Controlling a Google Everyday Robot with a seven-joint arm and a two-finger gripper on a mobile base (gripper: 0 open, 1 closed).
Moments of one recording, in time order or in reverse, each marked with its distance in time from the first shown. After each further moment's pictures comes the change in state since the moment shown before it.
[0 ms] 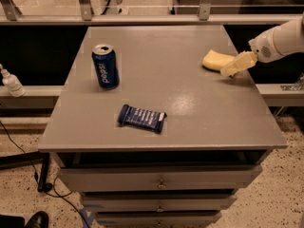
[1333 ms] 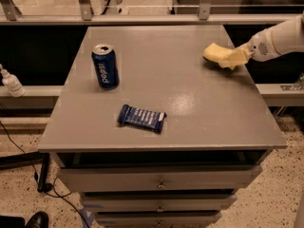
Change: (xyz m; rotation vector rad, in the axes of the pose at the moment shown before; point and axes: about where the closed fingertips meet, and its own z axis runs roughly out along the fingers) arm -0.014 0.019 0.005 -0.109 -0.050 0.142
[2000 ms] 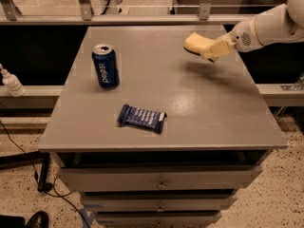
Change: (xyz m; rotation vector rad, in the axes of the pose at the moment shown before) arm -0.055 0.049 0.008 -0.041 -0.067 -0.058
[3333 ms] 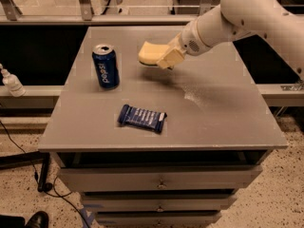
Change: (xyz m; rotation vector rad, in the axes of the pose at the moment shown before) arm -0.055 0.111 0.081 -0.068 0.057 -0.319
